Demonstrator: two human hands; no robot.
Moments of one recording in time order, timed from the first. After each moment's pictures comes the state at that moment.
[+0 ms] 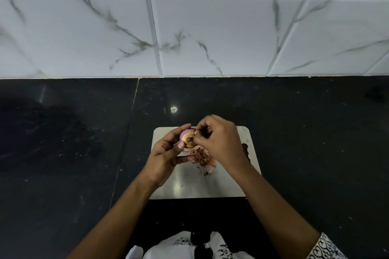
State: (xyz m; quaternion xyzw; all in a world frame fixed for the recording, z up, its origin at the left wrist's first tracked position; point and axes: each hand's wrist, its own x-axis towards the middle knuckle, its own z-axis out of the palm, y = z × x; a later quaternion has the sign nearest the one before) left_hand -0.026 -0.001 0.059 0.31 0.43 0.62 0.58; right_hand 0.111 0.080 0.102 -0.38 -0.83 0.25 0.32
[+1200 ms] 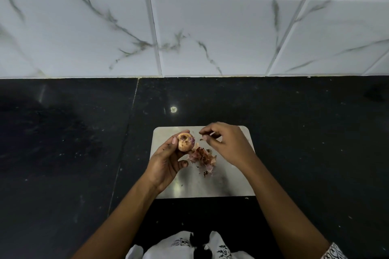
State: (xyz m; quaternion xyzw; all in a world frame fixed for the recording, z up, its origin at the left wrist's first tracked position) left_hand -0.020 -0.005 0.049 0.17 0.39 0.63 0.65; right_hand 0.136 0.092 0.096 -0.38 -0.84 0.33 0.21
